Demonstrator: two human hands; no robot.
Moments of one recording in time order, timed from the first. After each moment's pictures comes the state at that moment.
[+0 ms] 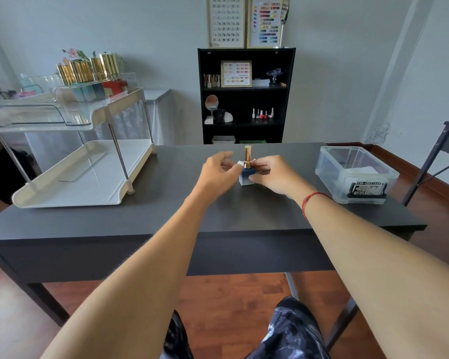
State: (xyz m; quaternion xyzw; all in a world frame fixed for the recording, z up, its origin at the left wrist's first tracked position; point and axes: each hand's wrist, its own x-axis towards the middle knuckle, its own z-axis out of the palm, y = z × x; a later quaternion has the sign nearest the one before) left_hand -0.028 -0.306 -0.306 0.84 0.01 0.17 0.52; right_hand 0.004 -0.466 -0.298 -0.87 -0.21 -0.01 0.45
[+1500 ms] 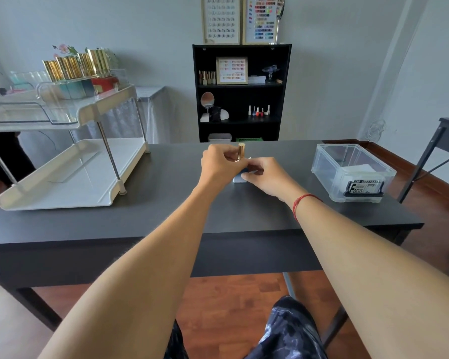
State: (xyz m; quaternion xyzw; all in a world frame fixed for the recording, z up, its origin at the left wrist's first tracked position) left_hand -0.010 -0.322 -0.296 0.84 -0.01 0.25 0.49; right_hand 0.003 -0.460 -0.304 -0.87 -0.19 -0.02 0.45
